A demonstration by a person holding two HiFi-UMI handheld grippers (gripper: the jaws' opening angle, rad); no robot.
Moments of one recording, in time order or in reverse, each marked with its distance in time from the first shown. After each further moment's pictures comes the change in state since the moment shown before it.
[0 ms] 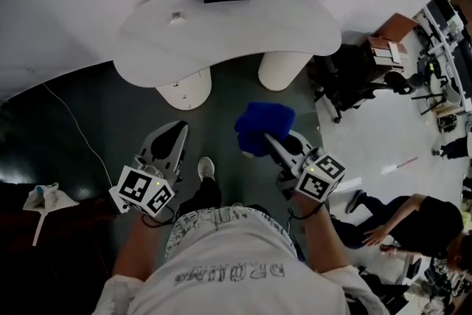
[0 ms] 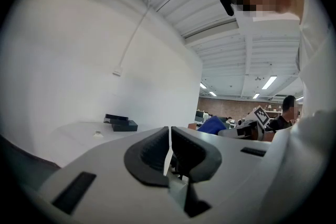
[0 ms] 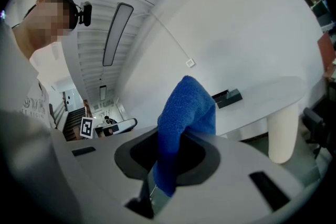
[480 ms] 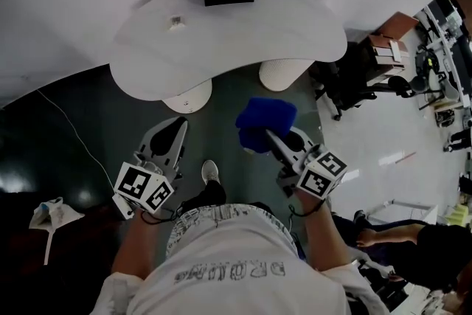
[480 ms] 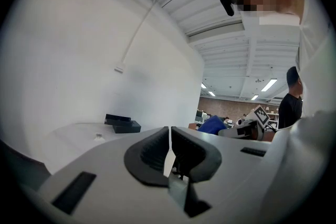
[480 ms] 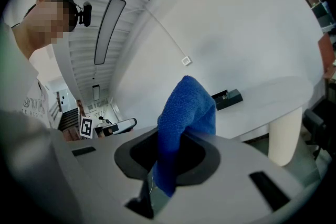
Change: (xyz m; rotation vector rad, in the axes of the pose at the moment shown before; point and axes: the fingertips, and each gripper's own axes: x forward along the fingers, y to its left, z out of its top) left arm 0.044 0.077 0.018 -0.027 0.025 -0.026; right arm 0.072 -0.027 0.029 0.012 0.011 -0.048
